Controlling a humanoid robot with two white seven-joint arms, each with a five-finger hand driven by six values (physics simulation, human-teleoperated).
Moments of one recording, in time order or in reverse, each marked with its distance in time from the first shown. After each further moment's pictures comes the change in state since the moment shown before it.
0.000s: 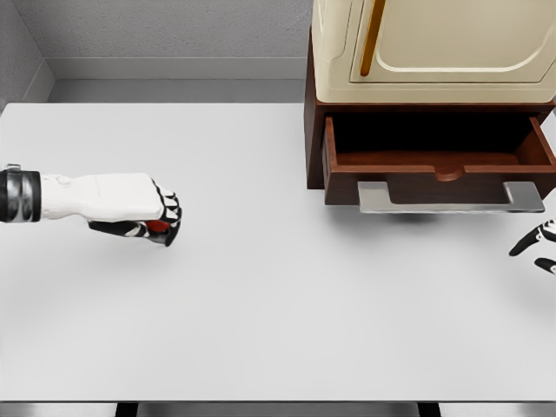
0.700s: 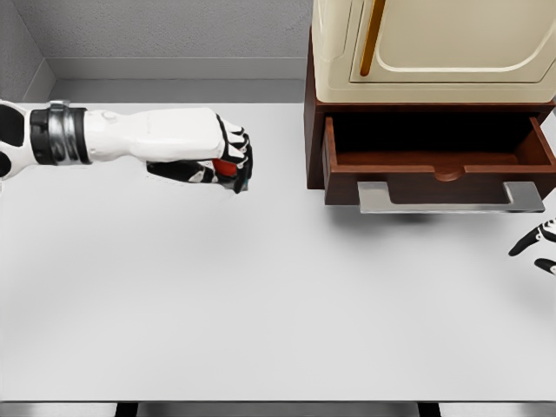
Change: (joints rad) left arm -0.173 -0.224 0.011 0.041 0.169 -0.002 -0.001; right arm -0.002 0.000 -0.001 0.000 0.000 0.000 0.000
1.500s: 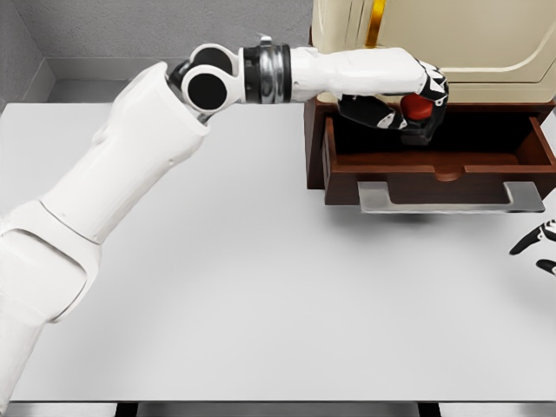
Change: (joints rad) left arm -0.239 -0.678 -0.034 0.552 -0.096 -0.001 0.000; right arm 0.006 0.002 -0.009 0.001 0.000 0.000 0.000
